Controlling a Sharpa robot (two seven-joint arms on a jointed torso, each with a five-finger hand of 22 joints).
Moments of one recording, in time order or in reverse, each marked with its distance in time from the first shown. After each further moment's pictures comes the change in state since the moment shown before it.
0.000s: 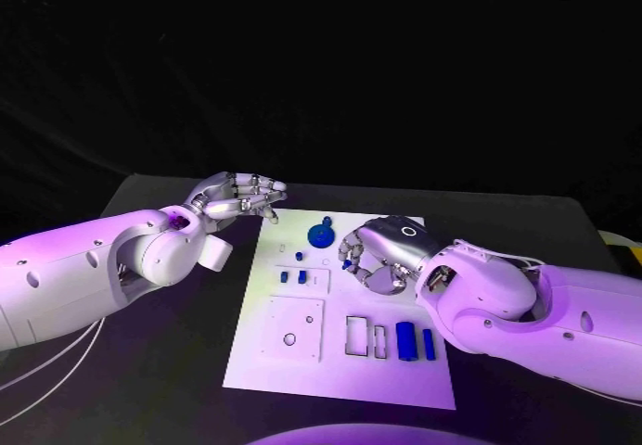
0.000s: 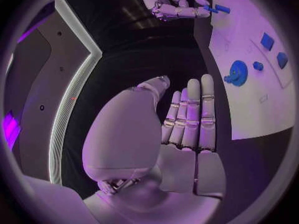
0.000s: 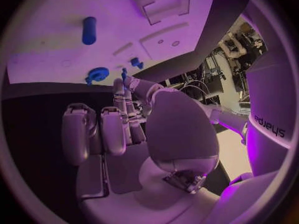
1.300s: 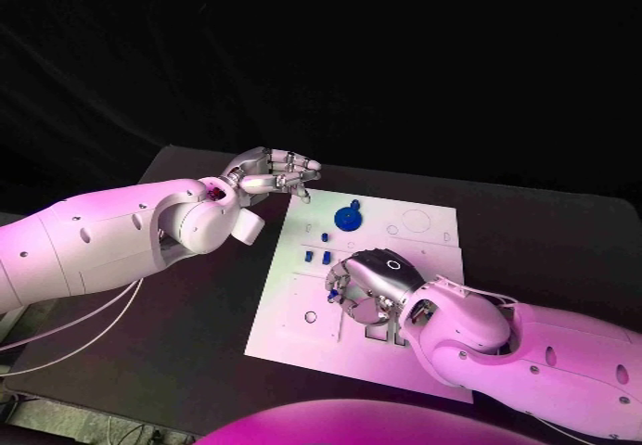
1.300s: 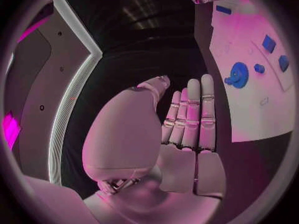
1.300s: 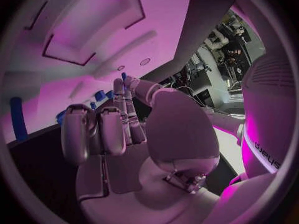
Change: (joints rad) left arm 0.000 0.007 0.000 0.001 0.000 -0.002 -0.001; left_hand 0.000 0.000 -0.003 -0.003 0.000 0.000 0.000 0.000 0.000 0.000 0.000 0.007 0.001 0.000 0.000 0.000 0.001 0.000 0.000 0.000 0.000 0.000; right arm -0.157 0.158 -0.013 -0.090 0.024 -0.031 0.060; right_hand 0.000 0.000 0.000 0.000 0.000 0.003 -0.003 0.004 0.000 0.000 0.000 -0.004 0.000 -0.004 -0.004 0.000 0.000 0.000 0.000 0.000 -0.001 -0.001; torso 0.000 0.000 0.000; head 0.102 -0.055
